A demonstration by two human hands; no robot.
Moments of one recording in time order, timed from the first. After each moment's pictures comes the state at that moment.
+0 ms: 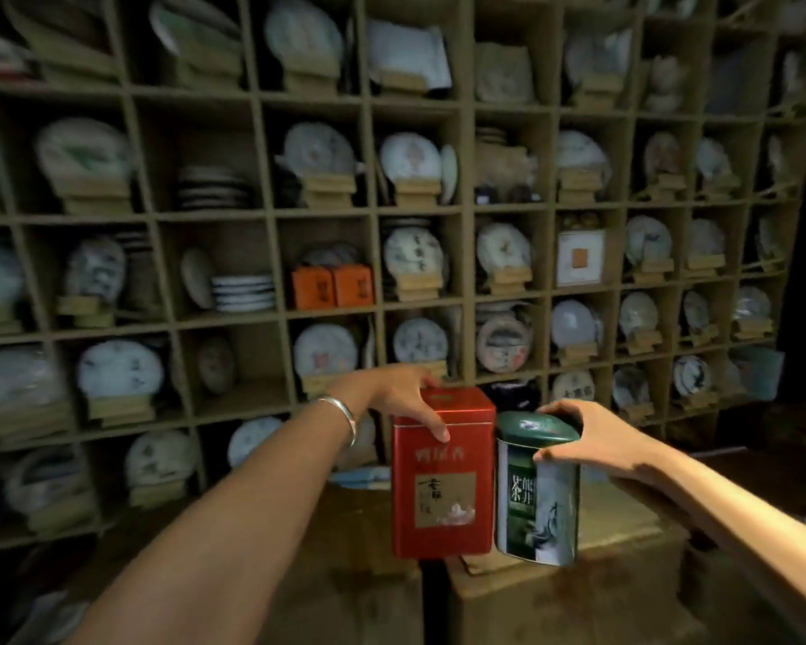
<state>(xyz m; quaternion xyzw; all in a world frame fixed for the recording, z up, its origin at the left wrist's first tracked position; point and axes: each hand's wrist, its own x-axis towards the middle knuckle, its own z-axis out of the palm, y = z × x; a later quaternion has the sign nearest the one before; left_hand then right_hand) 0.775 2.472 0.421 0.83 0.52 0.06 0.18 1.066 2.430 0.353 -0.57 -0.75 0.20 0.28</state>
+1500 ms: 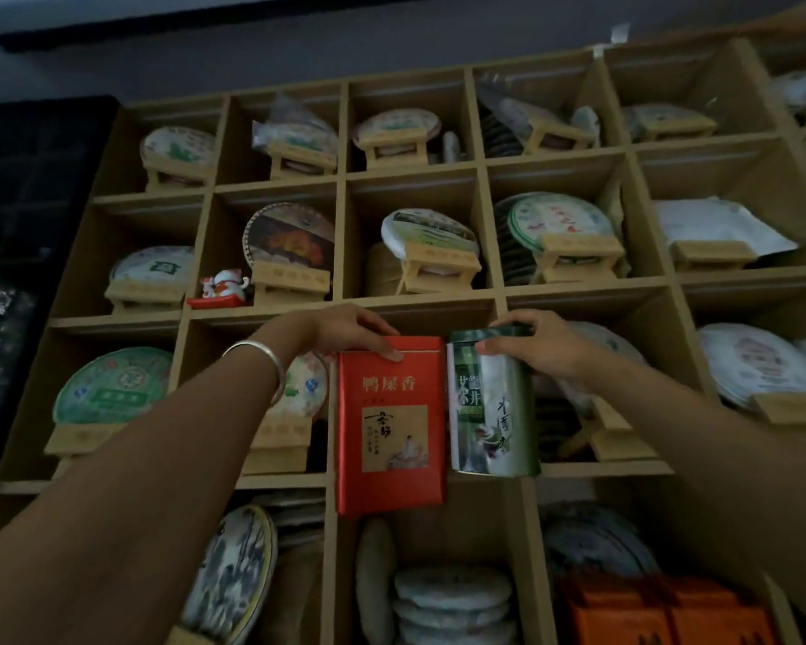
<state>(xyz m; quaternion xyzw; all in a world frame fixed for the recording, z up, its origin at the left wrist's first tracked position) 0.281 2.789 0.819 0.74 0.61 0.30 -0.02 0.551 2.866 0.757 -0.23 -0.77 0.21 0.56</state>
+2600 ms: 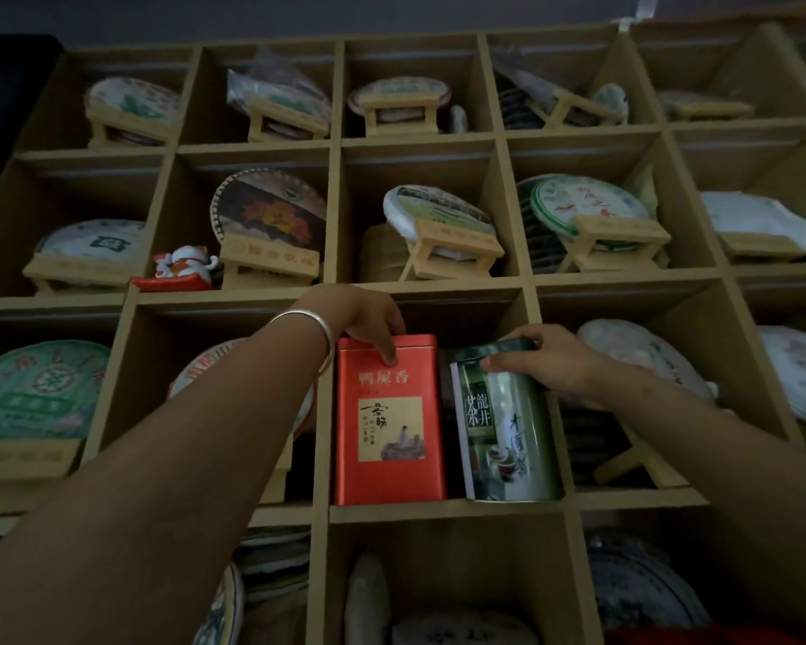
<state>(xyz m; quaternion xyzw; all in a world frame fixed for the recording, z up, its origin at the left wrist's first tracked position) 0.269 2.891 0.867 0.70 0.67 0.08 -0.24 0.506 2.957 0.773 -0.28 -0.77 0.18 0.55</state>
